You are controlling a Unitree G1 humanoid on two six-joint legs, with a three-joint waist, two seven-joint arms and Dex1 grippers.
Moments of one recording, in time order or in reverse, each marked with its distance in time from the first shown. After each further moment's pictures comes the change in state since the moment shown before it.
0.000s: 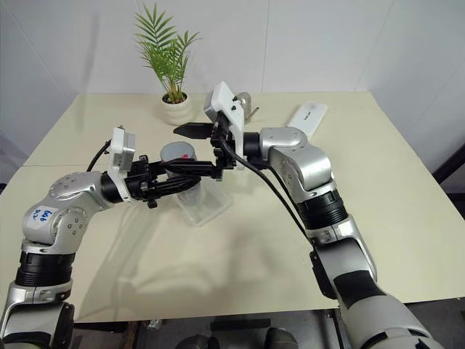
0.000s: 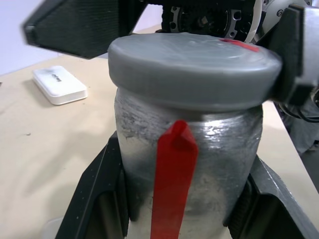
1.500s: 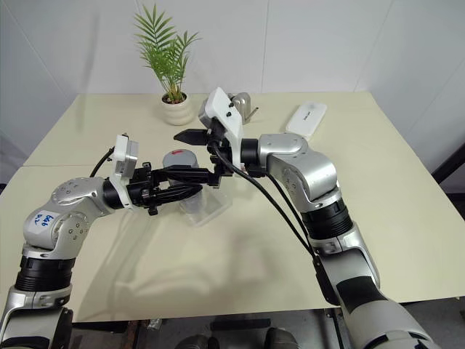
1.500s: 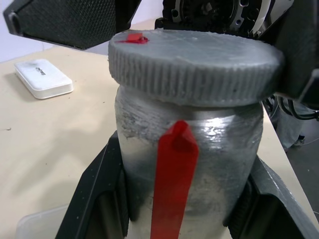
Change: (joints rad) left arm 0.033 0.003 -0.013 -0.023 -0.008 0.007 -0.030; right arm 0.065 -0.002 0.012 -0.199 0.021 0.150 -0.121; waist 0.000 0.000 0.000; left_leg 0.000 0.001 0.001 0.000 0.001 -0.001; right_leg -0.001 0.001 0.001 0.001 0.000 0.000
